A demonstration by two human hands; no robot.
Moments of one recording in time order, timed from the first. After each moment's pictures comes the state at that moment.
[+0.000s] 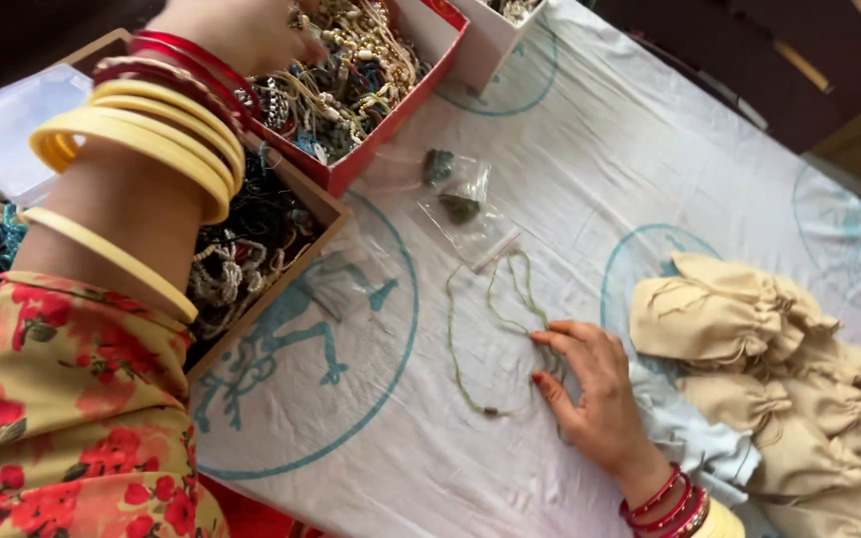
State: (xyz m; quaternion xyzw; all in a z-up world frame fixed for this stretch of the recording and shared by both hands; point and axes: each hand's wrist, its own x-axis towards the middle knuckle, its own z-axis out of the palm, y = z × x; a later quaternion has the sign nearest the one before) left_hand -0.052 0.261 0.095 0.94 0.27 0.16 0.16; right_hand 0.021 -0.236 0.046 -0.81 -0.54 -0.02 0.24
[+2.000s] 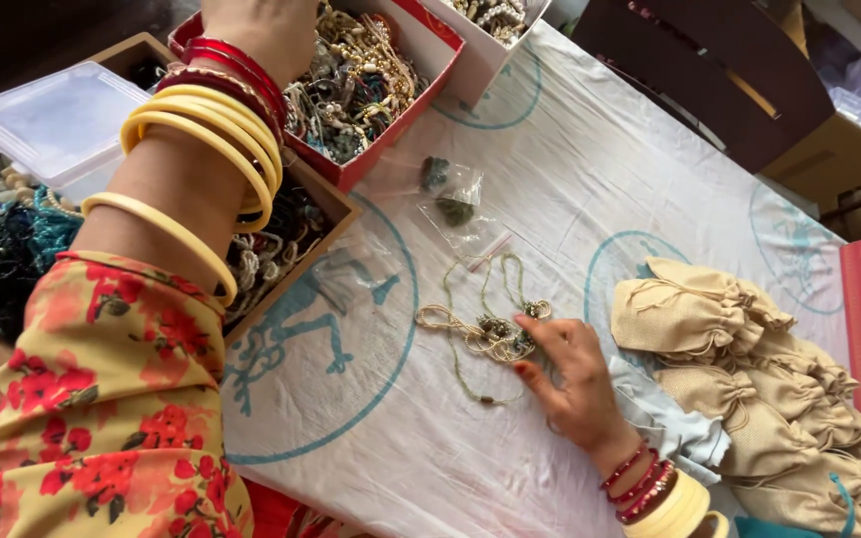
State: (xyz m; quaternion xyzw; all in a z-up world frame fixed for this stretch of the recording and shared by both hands) left_hand -0.030 0.256 0.082 0.93 0.31 0.17 -0.05; right_hand 0.014 -0.225 0.050 -0.79 -0.54 -0.04 0.28
